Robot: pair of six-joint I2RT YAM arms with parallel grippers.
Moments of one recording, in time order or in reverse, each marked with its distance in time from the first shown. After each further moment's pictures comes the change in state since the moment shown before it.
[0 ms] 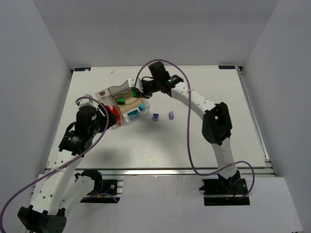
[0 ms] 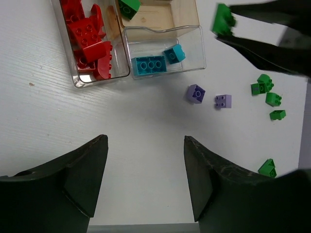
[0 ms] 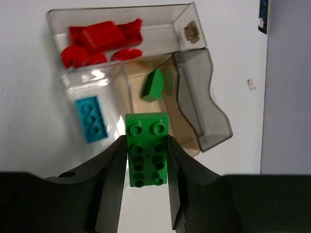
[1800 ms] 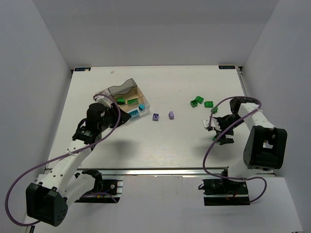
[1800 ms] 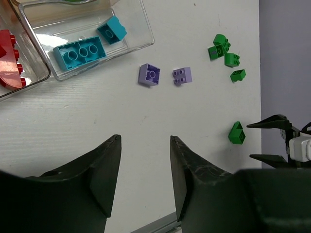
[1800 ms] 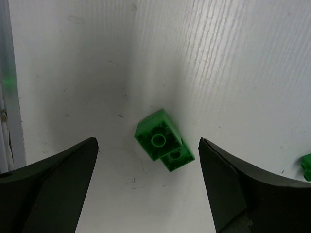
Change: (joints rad) left arm -0.012 0.164 -0.153 0.397 0.312 -0.006; right arm -0.771 -0.603 -0.943 -0.710 0.201 -0.878
